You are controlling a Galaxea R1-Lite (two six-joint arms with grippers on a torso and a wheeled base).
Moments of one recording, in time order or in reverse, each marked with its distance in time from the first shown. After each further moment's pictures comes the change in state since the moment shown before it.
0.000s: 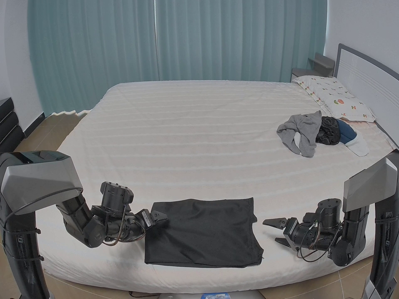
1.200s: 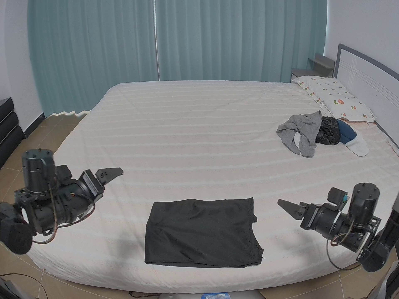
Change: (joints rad) left arm 0.056 -0.767 0.214 0.124 0.113 -0.026; right arm 0.146 -0.574 0.154 0.108 -0.347 -0.506
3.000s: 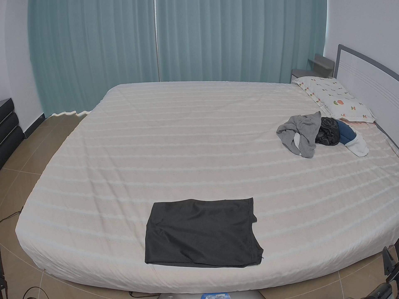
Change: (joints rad) left arm 0.276 -1.428 0.094 0.823 0.276 0.693; right arm -0.366 -1.676 -0.156 1.798 -0.315 -0.473
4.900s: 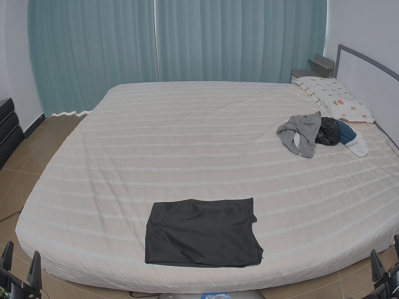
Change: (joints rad) left arm -0.002 -0.003 0.310 -0.194 -0.151 0.081; right arm -0.084 -0.086 0.234 -0.352 0.309 -0.050
